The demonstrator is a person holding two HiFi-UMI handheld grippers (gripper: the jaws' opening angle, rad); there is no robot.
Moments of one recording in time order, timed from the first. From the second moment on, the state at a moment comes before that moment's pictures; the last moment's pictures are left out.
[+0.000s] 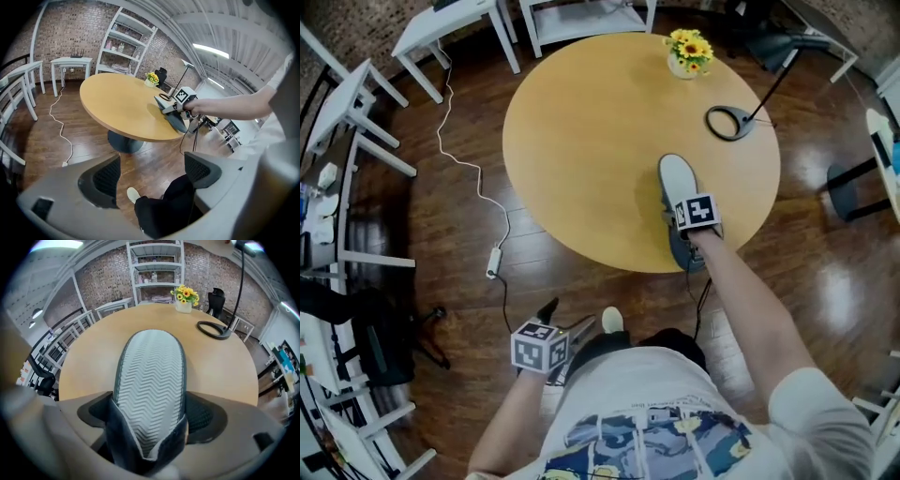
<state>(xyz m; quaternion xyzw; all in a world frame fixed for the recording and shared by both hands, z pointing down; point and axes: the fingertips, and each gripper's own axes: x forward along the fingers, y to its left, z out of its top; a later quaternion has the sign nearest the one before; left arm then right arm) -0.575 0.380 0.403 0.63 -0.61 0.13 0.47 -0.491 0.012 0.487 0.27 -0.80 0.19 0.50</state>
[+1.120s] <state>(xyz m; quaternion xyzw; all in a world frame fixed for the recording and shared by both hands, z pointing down) 0.090 -0.028 0.571 0.75 -0.36 0.36 0.42 0.415 -0.142 0.708 0.55 -0.63 0.42 0.34</state>
